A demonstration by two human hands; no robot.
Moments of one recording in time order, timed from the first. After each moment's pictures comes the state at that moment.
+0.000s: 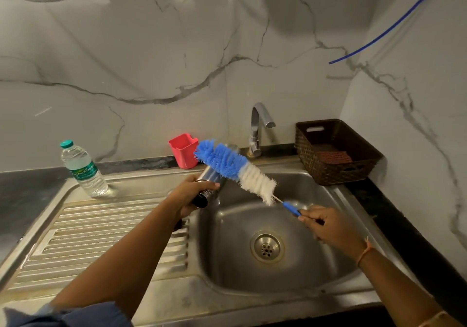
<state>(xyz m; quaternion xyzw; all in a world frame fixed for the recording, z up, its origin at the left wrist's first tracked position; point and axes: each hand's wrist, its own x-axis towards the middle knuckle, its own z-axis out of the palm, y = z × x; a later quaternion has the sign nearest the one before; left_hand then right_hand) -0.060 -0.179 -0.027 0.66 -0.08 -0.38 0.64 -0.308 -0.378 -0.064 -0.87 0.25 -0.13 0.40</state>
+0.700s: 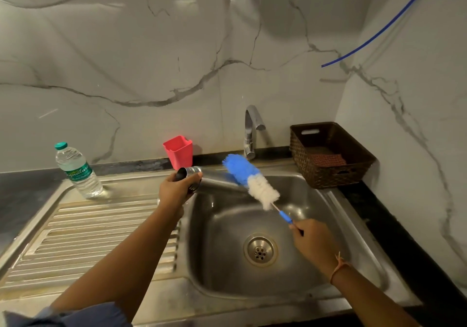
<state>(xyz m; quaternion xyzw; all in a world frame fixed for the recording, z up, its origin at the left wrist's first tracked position) -0.065 -0.190 -0.037 0.67 -0.01 -0.16 0.72 -0.305 -0.363 -0.086 -0.91 0.30 -0.15 0.26</state>
